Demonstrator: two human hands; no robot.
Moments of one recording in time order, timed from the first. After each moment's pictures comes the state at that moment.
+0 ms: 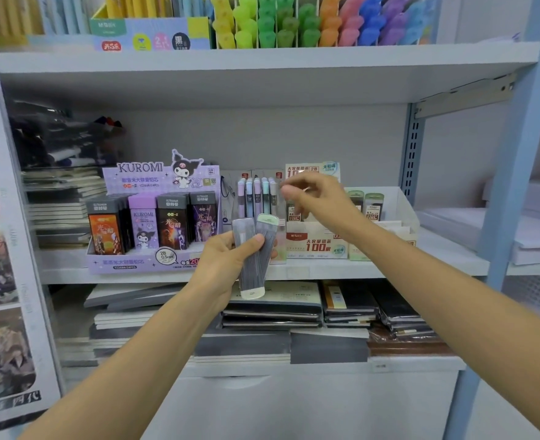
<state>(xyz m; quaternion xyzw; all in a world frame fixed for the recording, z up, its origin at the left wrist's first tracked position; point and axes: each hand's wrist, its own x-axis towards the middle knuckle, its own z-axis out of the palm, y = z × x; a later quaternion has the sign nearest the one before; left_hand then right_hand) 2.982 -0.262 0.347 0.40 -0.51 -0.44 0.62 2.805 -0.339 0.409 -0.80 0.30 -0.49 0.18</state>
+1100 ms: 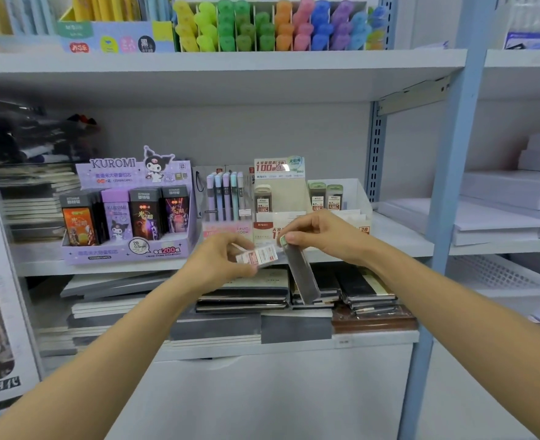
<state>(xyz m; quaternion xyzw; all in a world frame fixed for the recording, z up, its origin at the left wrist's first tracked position) 2.962 -0.244 0.344 0.54 -0.71 -0.24 0.40 2.731 -0.299 0.366 -0.83 0.31 -0.34 0.31</state>
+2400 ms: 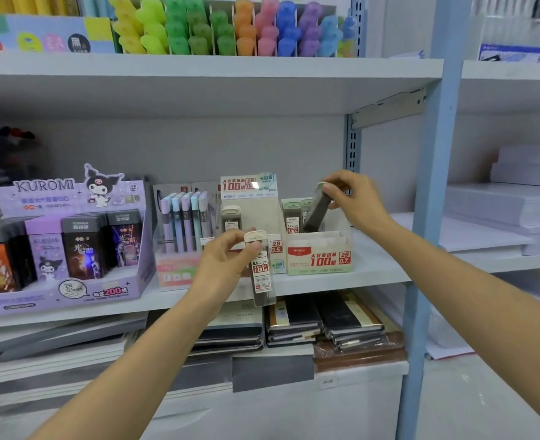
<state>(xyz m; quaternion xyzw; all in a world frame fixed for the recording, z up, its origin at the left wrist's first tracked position) 2.896 -0.304 0.350 0.39 -0.62 -0.36 0.58 2.656 -0.377 0.416 -0.70 0.45 -0.55 0.02</state>
